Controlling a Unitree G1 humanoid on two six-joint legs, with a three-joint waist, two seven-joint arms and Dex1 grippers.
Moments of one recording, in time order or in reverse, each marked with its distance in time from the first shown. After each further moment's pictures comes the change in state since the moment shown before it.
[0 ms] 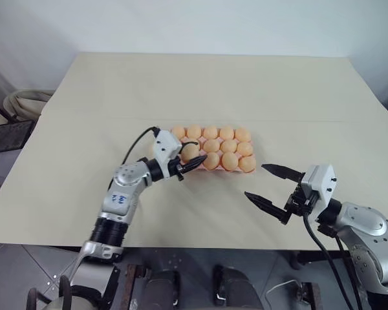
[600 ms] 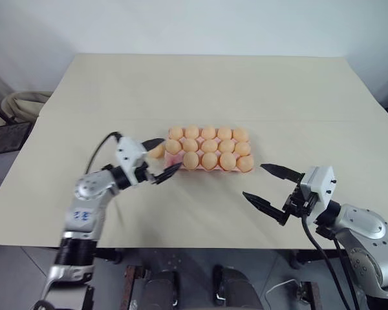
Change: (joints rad) left arm 0.261 0.239 0.228 -0.284 -0.112 -0.026 -0.086; right arm 0.006 0.006 0.011 -0.023 0.006 -0.005 -0.006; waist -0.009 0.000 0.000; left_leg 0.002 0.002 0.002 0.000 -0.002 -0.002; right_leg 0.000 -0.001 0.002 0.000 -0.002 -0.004
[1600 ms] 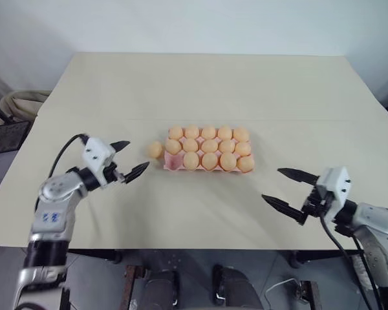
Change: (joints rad) left arm -0.112 0.090 0.004 0.271 0.073 -0.028 0.017; right arm 0.018 -0.073 -0.114 0.227 -0.011 -0.084 0.138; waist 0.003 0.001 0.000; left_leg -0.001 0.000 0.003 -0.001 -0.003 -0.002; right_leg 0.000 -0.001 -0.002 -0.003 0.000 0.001
